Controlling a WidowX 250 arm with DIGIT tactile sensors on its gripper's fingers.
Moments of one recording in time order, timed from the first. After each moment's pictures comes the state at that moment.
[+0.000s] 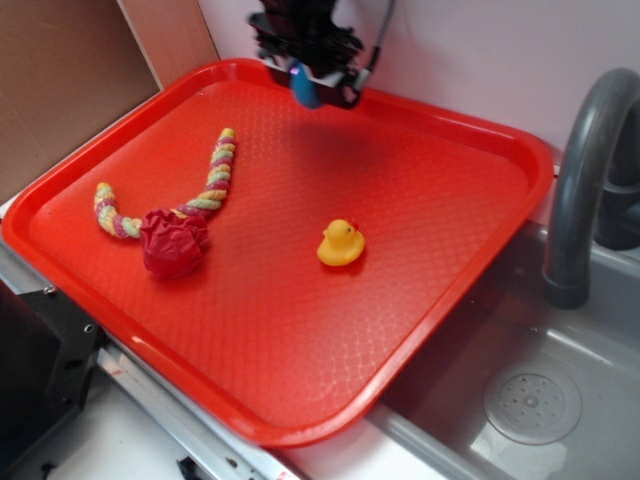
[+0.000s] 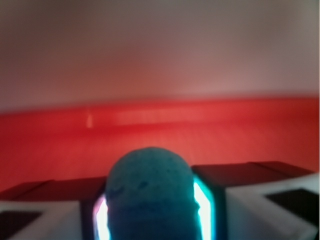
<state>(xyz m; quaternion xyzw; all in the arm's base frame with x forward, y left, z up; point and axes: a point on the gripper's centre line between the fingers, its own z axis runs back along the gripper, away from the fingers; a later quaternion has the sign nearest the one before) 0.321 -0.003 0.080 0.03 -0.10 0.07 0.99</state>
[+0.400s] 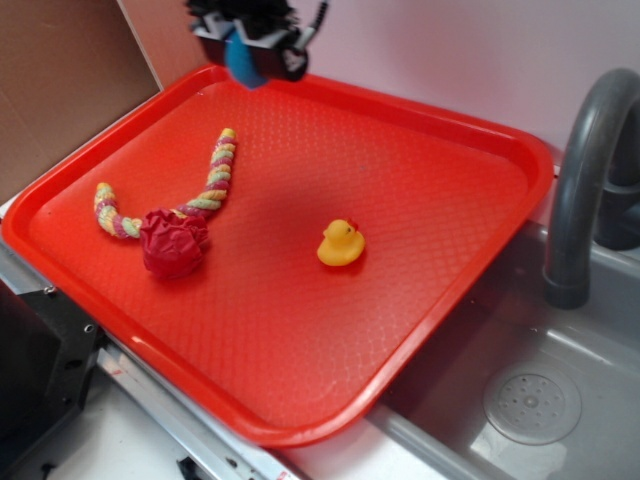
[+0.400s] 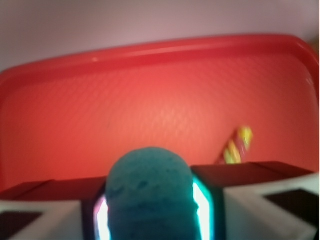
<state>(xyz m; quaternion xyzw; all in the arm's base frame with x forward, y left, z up) 0.262 -0.030 0.136 -0.03 -0.05 0.09 0.99</state>
